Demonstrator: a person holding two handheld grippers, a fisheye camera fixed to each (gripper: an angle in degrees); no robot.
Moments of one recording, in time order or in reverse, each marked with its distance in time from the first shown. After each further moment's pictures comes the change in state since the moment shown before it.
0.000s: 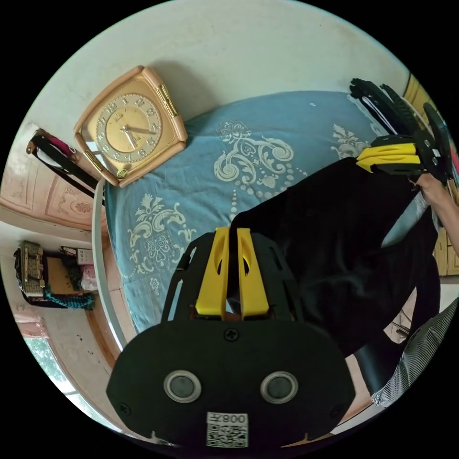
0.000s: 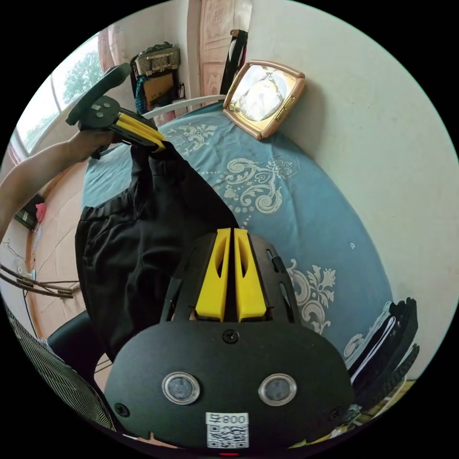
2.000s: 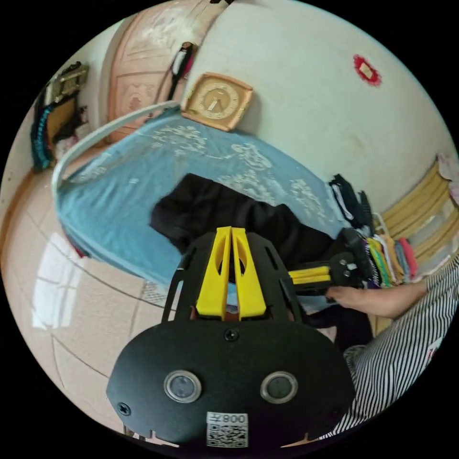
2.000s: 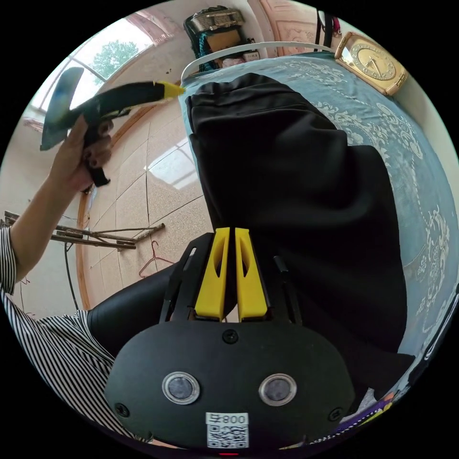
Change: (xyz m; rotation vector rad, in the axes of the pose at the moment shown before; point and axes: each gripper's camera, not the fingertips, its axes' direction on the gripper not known) left arm 0.209 0.618 0.003 0.309 0.404 -0.621; right arm -0.351 0.222 0.242 -0.239 -0.387 -0.095
